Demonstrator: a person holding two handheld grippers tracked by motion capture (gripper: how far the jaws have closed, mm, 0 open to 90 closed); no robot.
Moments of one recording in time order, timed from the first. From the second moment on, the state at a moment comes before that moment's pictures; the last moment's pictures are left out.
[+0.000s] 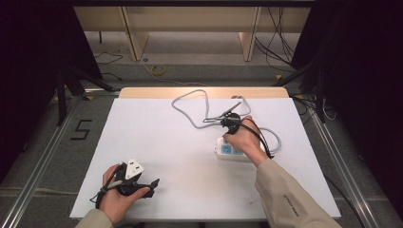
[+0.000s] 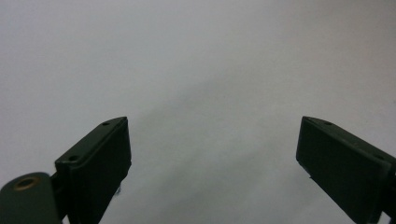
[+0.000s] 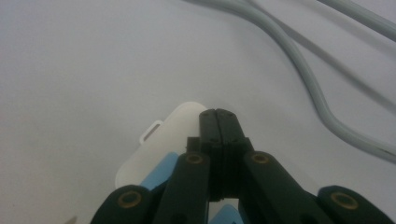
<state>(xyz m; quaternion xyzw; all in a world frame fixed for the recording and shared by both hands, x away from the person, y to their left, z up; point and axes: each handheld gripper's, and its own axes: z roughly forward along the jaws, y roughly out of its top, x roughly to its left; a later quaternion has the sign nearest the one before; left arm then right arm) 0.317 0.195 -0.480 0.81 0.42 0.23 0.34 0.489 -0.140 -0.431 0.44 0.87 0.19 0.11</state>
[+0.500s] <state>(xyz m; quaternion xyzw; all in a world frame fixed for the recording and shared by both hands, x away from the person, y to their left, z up) 0.317 0.195 -0.480 0.81 0.42 0.23 0.34 0.490 -0.140 -0.434 0.43 0.88 0.18 0.10</state>
